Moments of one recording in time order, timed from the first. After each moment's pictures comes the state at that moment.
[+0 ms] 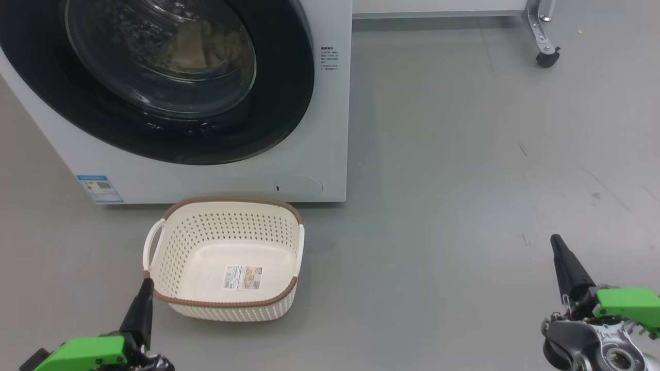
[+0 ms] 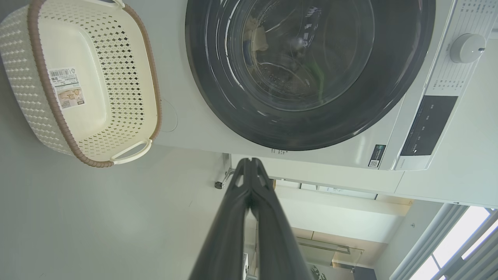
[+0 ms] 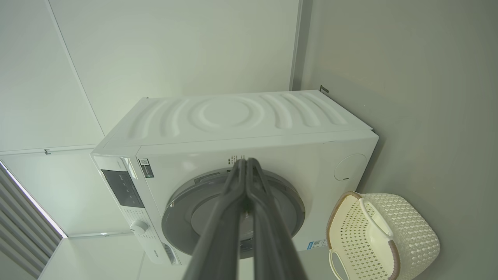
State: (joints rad) left arm -0.06 0.05 0.06 0.28 -1.62 -0.13 0.09; right arm -0.05 -0.03 -0.13 0.28 1.60 0.13 0.11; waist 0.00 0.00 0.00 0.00
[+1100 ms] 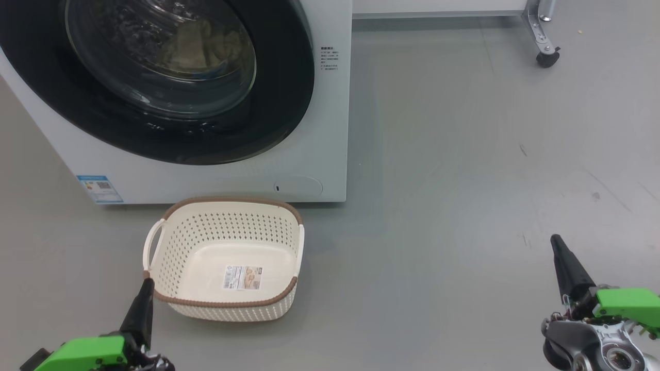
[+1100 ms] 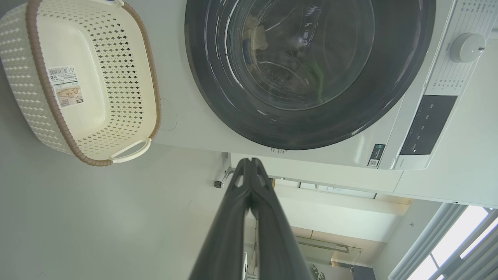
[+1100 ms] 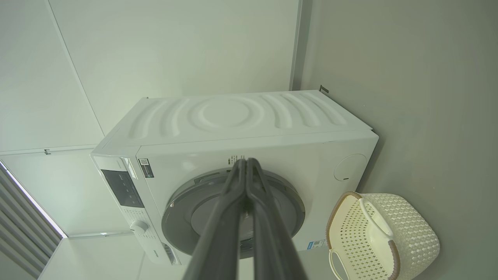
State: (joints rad) left arm -0.06 0.05 0.06 0.28 -1.62 -0.13 0.10; right arm -0.05 -0.03 -0.13 0.28 1.60 0.13 0.11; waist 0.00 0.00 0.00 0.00
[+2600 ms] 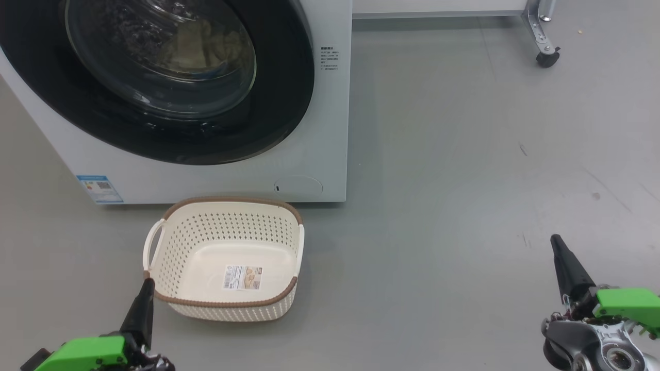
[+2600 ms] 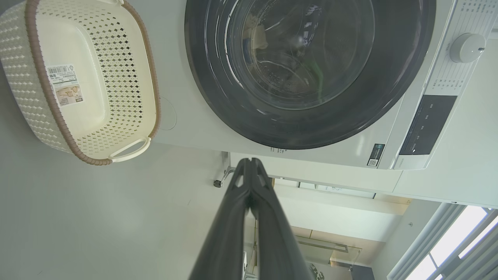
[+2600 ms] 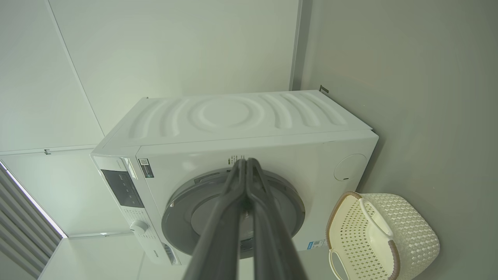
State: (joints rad) left arm -0.06 0.05 0.07 0.28 -1.62 -0.13 0.10; right arm -0.05 -0.03 -0.13 0.28 1.60 0.13 0.11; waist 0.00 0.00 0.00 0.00
